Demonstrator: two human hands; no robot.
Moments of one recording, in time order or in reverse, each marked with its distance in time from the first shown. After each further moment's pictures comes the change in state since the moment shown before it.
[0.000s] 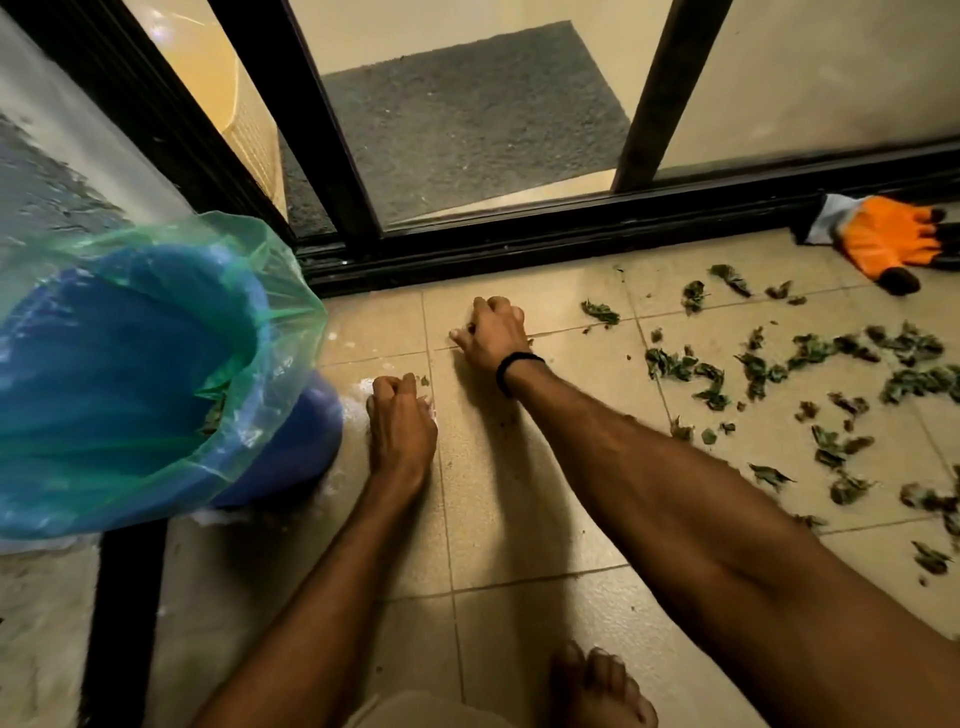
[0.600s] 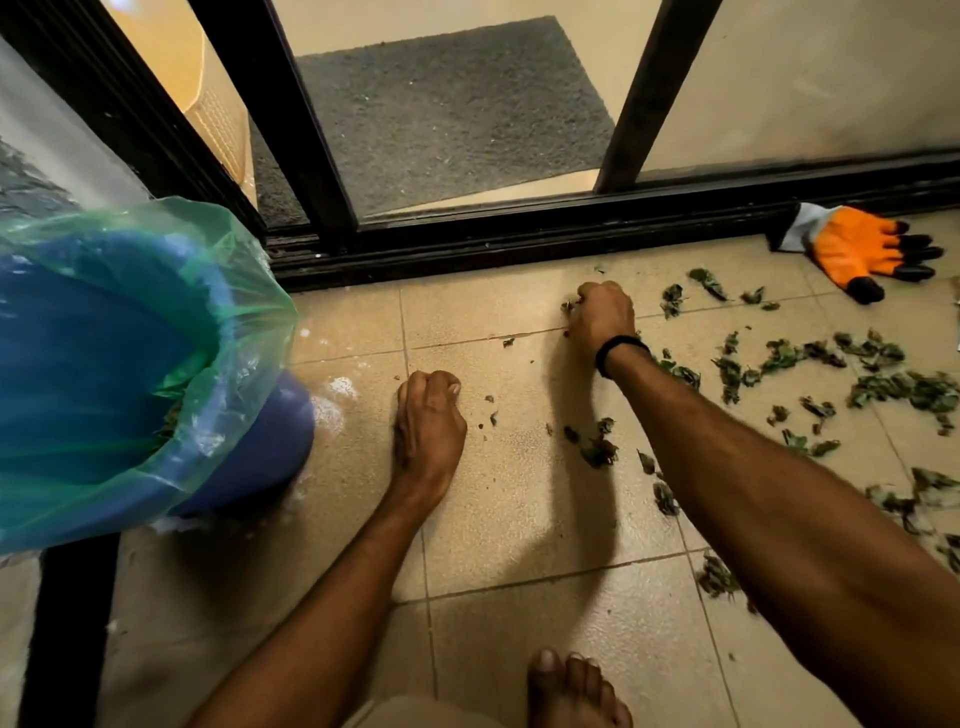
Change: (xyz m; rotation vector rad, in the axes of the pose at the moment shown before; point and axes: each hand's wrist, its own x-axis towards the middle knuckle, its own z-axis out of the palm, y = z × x) left_hand -0.007 0.029 0.043 -0.101 0.188 0.222; right_hand 0.005 0.111 -0.082 -0.221 0.249 0.251
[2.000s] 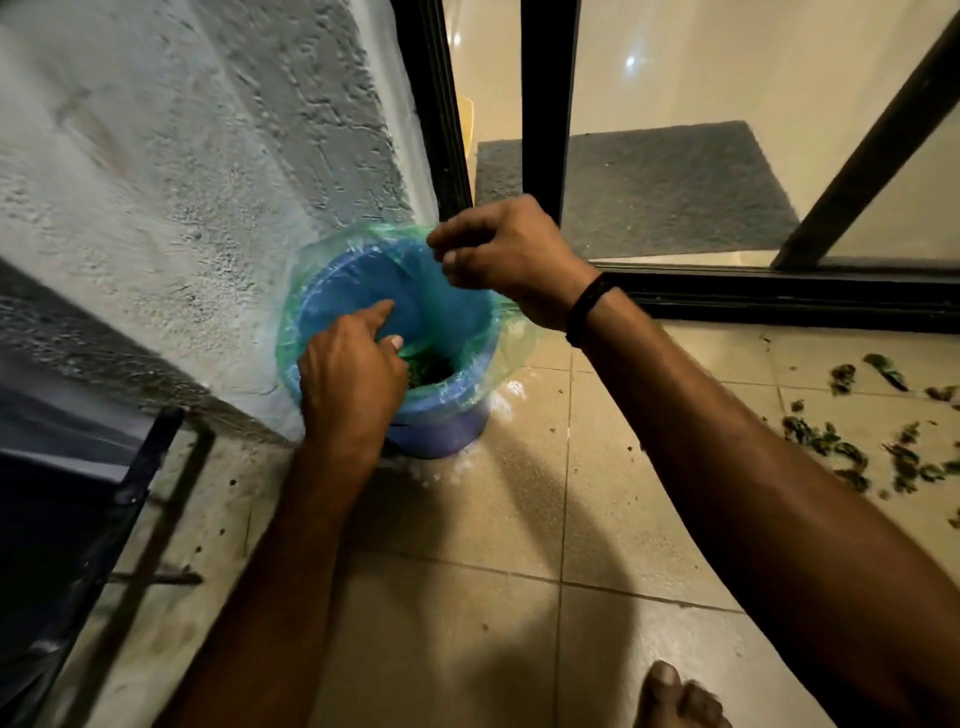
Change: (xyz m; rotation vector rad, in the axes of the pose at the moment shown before) left_hand -0.035 -0.034 -0.316 0.109 0.286 -0.361; right_hand -0.187 -0.302 -0.130 0.940 -0.507 -0.624
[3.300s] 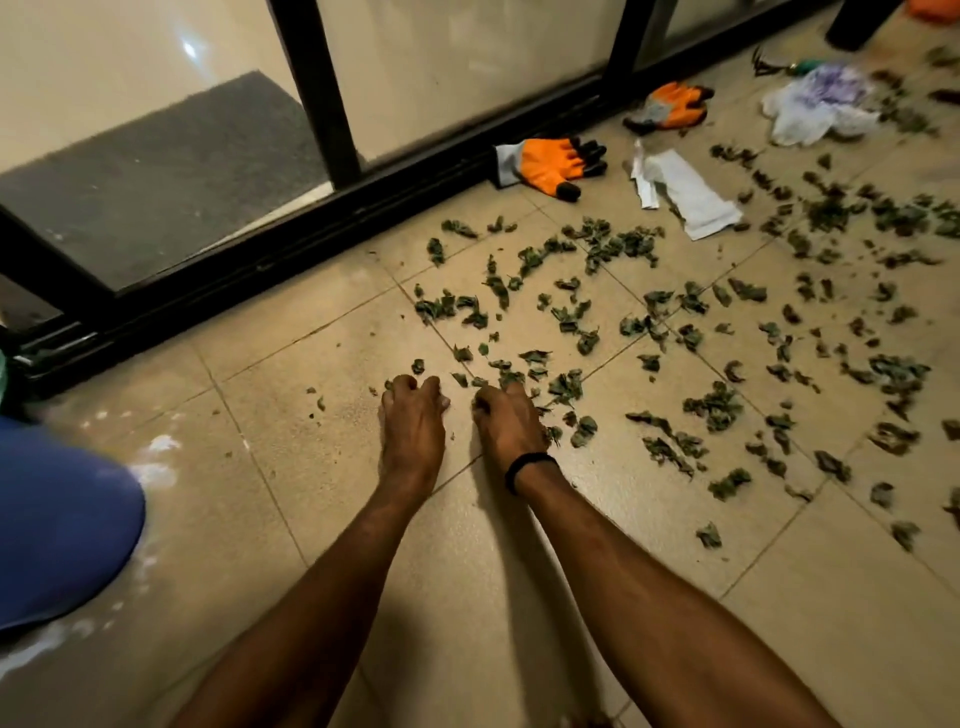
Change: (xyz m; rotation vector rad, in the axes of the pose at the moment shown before) left_hand -0.231 0.129 0.318 -0.022 -0.551 0.812; right_hand -0.316 0.271 -0.135 -0.427 0.787 0.860
